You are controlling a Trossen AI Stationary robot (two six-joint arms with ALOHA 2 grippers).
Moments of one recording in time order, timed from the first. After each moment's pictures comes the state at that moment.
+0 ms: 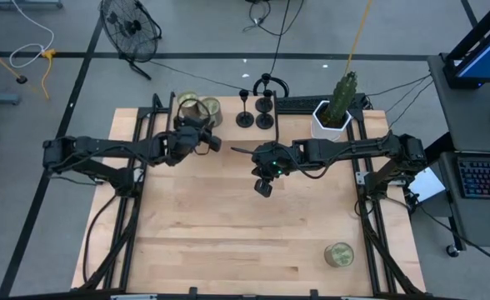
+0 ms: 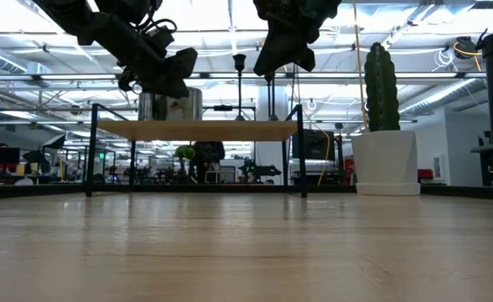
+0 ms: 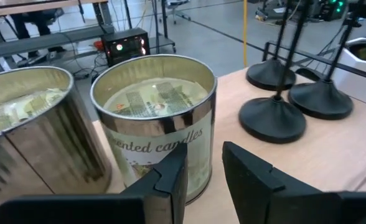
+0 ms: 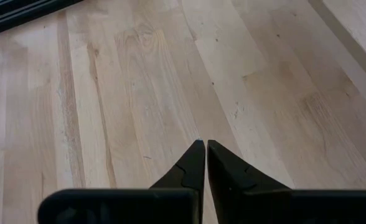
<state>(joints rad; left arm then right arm) 0.22 1.24 0.72 0.13 -0.74 -0.29 0.00 1.61 1.37 -0.56 0.06 0.35</state>
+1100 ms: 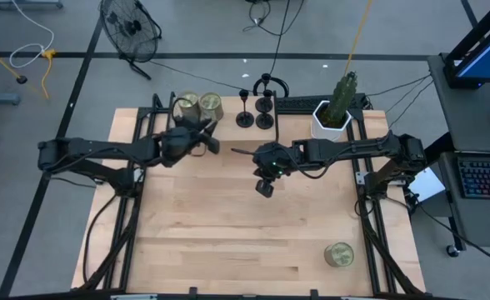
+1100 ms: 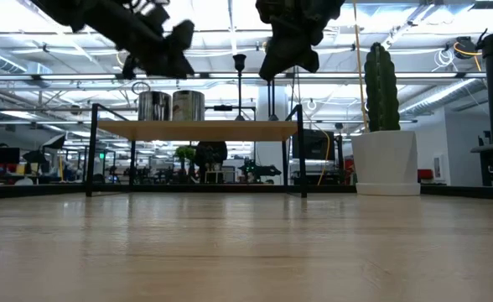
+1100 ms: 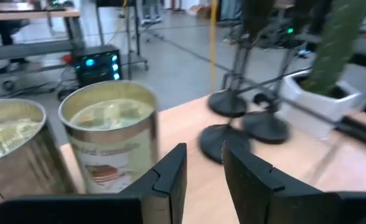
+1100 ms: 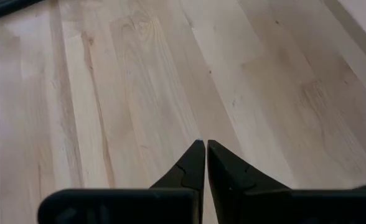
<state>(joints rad) 0.18 1.18 0.72 0.20 -0.69 -0.27 0.00 1.61 1.37 -0.60 0.05 0.36</state>
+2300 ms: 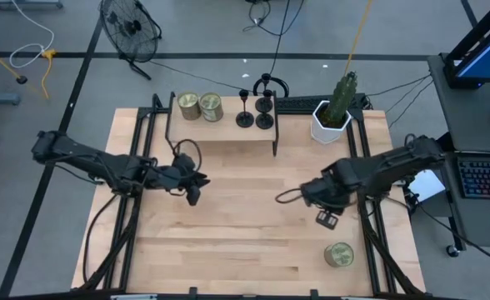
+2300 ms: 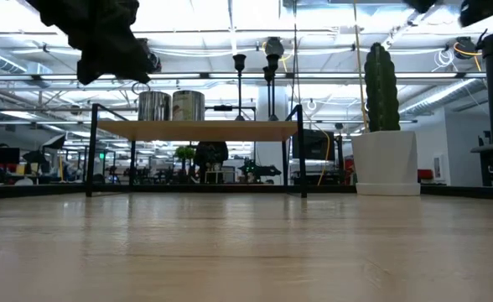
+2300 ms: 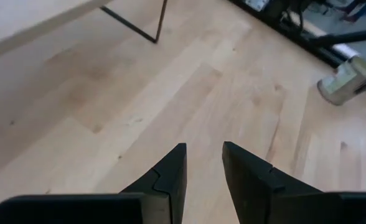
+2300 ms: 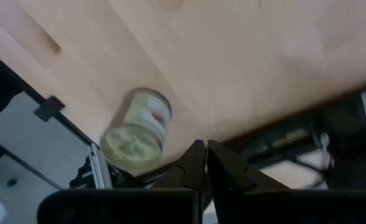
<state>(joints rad) -0.24 1.01 0.72 -0.36 -0.39 -0.72 0.30 1.44 1.37 -1.59 -0.27 0.86</state>
